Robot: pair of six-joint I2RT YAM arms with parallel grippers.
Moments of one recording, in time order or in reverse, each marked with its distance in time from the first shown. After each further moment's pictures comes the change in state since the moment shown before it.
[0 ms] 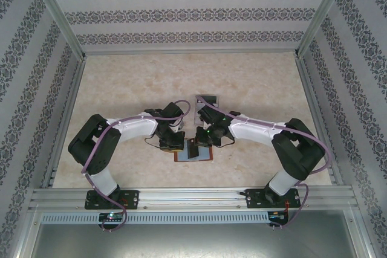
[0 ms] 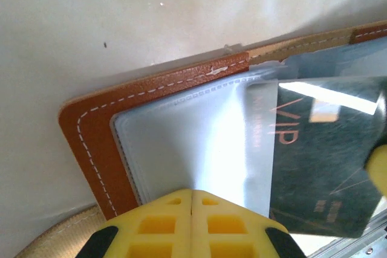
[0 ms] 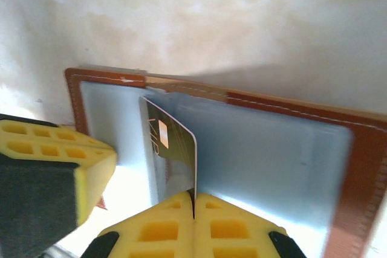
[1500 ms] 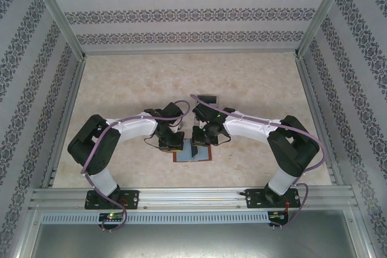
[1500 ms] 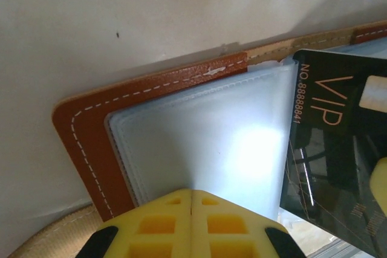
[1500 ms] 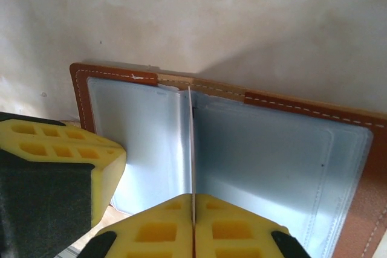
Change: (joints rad) left arm 0.000 -0.004 0.000 -0.012 0.002 -0.005; right arm 0.029 0.056 0.089 -0.064 -0.010 -0.004
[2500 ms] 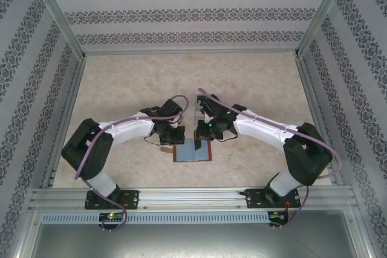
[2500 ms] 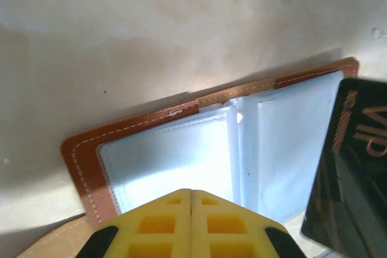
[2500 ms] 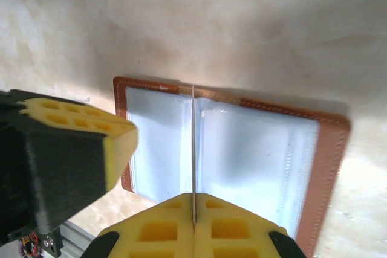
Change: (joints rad) left arm 0.001 -0.085 0.000 0.058 -0.077 -0.027; right arm -0.069 -0.133 0.002 -0.054 0.008 -0.071
